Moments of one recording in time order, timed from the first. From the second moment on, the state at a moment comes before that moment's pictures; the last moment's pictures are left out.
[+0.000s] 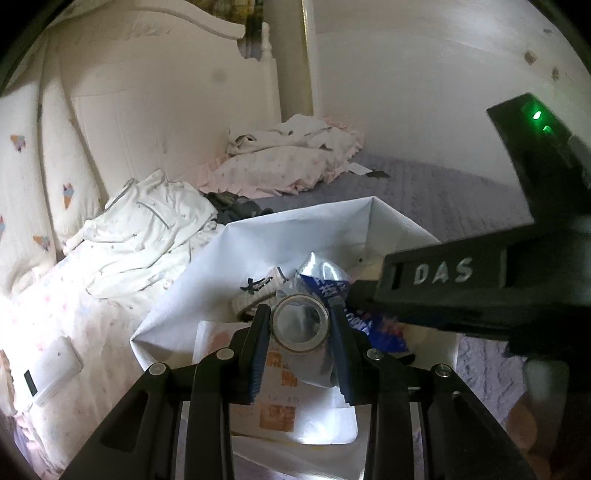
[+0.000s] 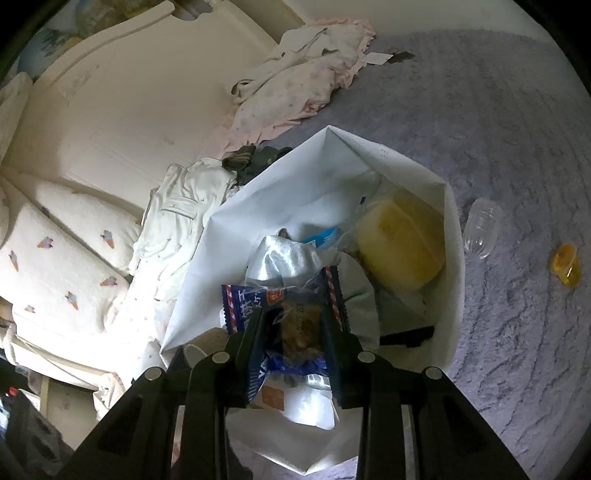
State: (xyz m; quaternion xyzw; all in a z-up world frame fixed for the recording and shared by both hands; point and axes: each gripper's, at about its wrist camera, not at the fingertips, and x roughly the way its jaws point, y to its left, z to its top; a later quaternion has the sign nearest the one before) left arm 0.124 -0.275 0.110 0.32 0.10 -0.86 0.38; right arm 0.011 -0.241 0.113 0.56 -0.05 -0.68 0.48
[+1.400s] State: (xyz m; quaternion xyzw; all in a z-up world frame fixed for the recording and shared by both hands) left arm 0.120 -0.277 0.139 0.27 0.08 -0.88 0.38; right arm 0.008 -0.220 0.139 0.49 -0.06 -0.74 0.46
